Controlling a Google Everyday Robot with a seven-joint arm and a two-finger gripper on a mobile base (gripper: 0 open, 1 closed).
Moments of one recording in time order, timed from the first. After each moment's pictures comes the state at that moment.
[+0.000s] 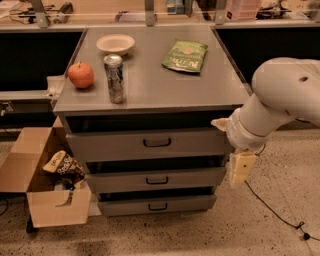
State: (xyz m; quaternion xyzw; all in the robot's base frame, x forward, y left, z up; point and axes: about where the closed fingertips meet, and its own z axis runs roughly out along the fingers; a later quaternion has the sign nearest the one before) arm 0.486 -0.193 0.767 -0.73 0.67 0.01 0.14
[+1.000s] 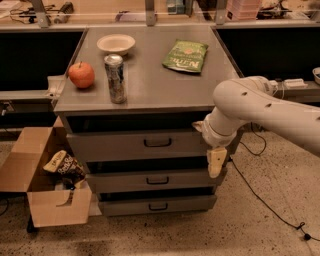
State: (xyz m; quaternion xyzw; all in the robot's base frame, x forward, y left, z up) arm 0.570 -0.167 0.684 -0.76 0.63 -0.02 0.13
